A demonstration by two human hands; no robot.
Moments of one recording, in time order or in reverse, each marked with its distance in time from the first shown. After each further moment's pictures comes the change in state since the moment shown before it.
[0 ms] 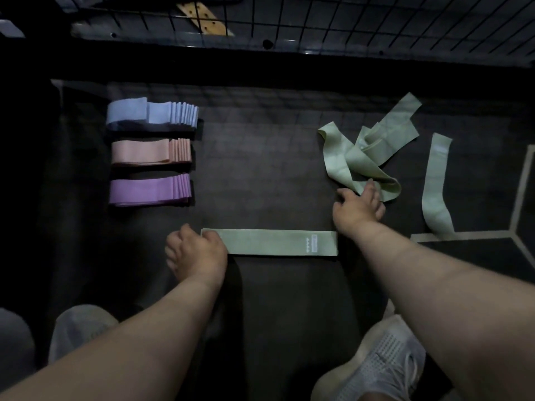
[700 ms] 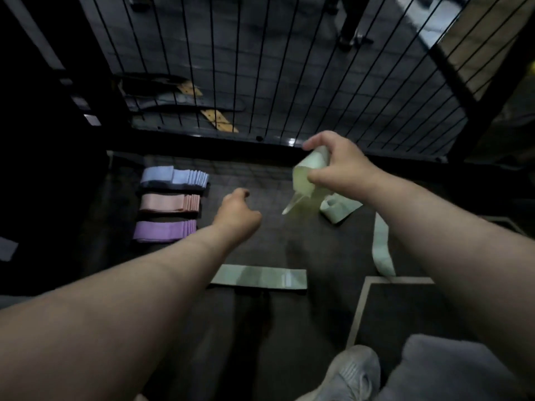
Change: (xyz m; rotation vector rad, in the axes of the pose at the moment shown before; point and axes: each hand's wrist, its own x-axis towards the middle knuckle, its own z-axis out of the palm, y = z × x) left_hand -0.069 0.128 -0.119 -0.137 -0.326 0.583; right_hand -0.130 -0.085 -0.250 0.379 0.044 -0.675
